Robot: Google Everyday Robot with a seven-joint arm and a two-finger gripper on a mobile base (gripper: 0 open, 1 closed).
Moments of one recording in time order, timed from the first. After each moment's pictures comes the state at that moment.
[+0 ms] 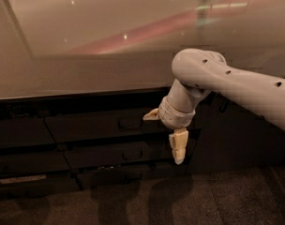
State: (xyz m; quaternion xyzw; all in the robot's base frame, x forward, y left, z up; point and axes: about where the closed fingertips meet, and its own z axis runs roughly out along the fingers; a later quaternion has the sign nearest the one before) arm 0.495 -0.071 0.702 -0.85 0.50 0.12 0.11
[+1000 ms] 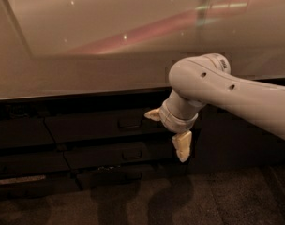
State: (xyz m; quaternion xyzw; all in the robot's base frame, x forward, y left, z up) arm 0.499 -0.079 0.710 -0.88 0.46 0.00 0.12
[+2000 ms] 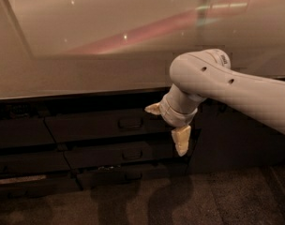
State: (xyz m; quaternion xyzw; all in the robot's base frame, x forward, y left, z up) arm 0.517 -0.080 0.716 -0.88 0.47 -0.01 0.13
